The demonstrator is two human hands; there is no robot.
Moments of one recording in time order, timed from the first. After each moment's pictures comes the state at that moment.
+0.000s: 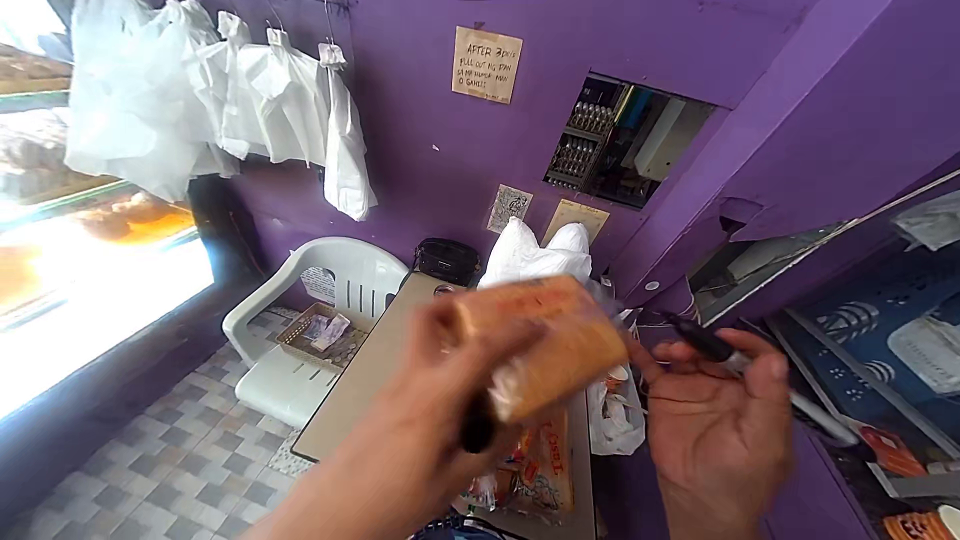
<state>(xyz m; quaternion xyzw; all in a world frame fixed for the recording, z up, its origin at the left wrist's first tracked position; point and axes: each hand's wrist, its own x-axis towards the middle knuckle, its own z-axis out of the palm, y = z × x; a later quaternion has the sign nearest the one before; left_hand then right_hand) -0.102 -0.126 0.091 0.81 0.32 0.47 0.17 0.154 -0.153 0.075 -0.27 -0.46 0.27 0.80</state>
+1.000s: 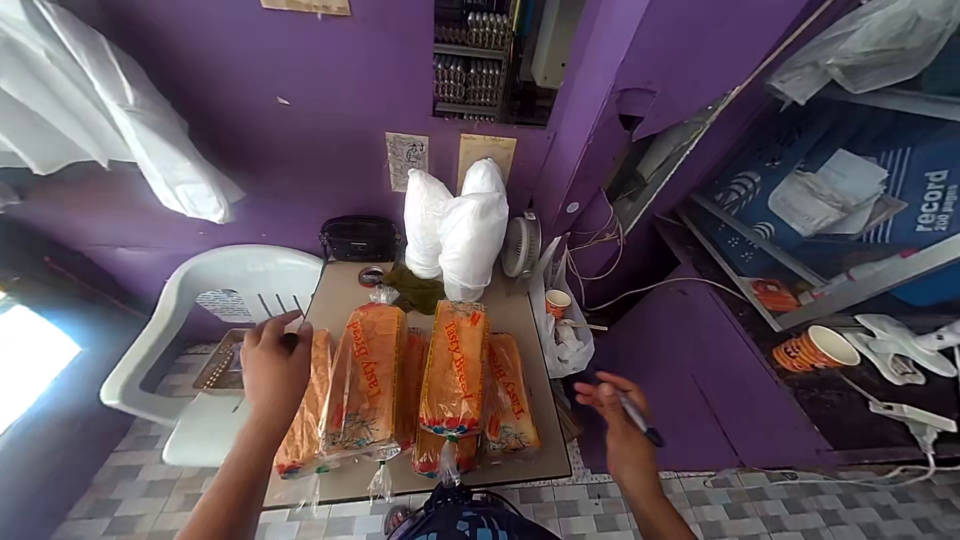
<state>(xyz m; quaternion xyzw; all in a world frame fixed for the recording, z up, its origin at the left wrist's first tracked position) -0.122 0.026 -0.067 0.68 0.60 0.34 0.23 0.240 -0.235 -0.113 -0.63 -0.33 0.19 0.68</state>
